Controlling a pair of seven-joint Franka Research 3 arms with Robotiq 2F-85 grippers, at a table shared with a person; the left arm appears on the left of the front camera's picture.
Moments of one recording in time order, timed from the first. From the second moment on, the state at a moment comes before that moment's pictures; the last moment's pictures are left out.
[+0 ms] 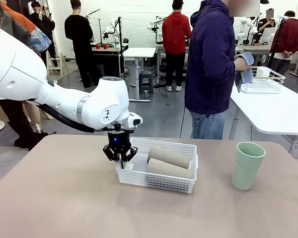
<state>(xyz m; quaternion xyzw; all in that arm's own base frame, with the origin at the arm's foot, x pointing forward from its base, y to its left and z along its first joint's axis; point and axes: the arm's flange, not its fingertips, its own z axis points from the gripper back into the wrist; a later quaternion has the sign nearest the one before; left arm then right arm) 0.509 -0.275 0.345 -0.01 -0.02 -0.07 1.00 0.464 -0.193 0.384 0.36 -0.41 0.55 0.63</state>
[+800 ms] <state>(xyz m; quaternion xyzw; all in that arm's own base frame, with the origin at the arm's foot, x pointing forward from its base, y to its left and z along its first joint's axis) 0.509 -0.275 0.345 -0.01 -0.02 -0.07 1.00 0.491 -0.155 0.306 0.35 -0.35 0.58 0.65</state>
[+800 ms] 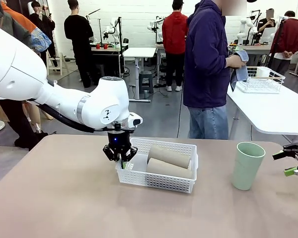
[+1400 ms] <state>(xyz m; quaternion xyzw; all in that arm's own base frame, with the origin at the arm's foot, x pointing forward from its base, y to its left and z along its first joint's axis) 0.509 -0.275 0.345 -0.01 -0.02 -0.07 1.00 0.496 -0.116 0.283 0.34 -0.34 0.59 0.65</state>
